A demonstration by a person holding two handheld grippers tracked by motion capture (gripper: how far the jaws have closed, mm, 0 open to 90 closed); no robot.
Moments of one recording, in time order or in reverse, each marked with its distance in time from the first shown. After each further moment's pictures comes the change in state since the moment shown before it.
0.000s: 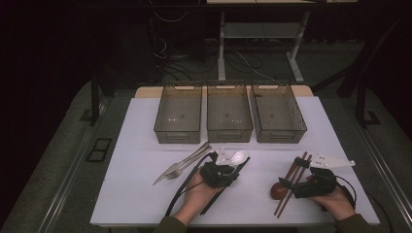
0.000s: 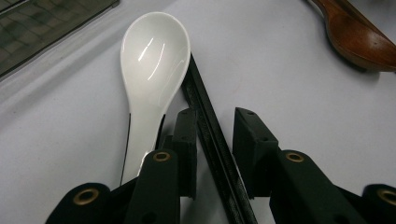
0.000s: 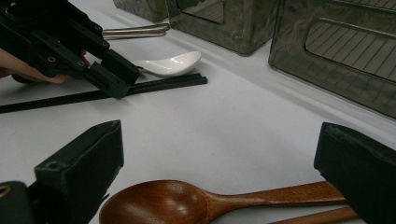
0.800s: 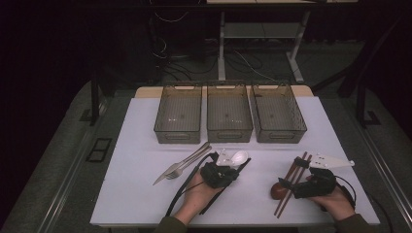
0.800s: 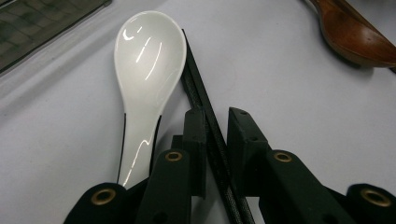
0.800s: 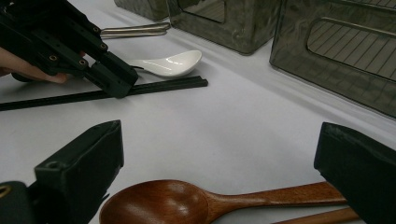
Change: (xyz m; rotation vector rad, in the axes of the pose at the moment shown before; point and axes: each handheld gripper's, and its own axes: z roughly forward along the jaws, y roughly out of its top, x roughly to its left) left arm -0.001 0.000 0.001 0.002 -0.023 0.008; right arm 0.001 0.000 0.001 0.004 0.003 -0.004
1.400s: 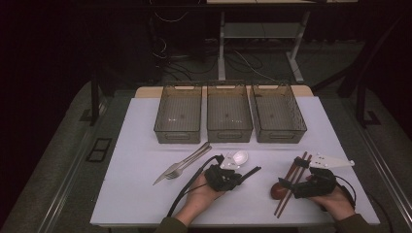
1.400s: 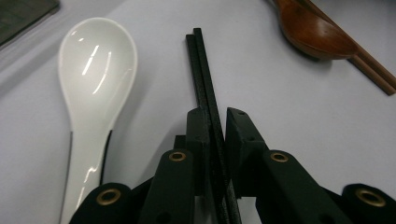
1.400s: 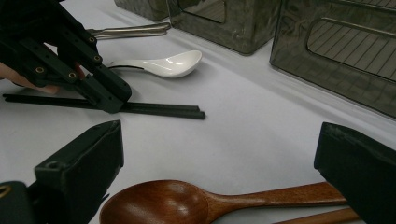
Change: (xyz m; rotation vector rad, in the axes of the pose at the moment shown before) left arm -0.010 0.004 0.005 0.005 -0.094 0.084; right arm 0.000 0.000 0.000 -0.001 0.001 0.002
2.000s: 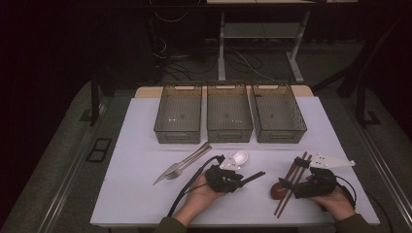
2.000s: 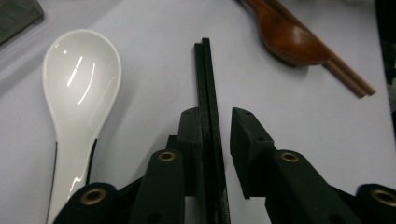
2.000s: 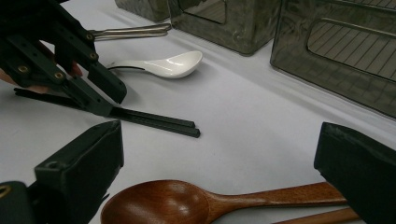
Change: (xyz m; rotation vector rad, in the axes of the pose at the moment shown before) left arm -0.002 0.002 -0.007 -0.031 -0.044 -0.018; right arm 0.000 0.000 -0.001 -0.003 0.004 0.000
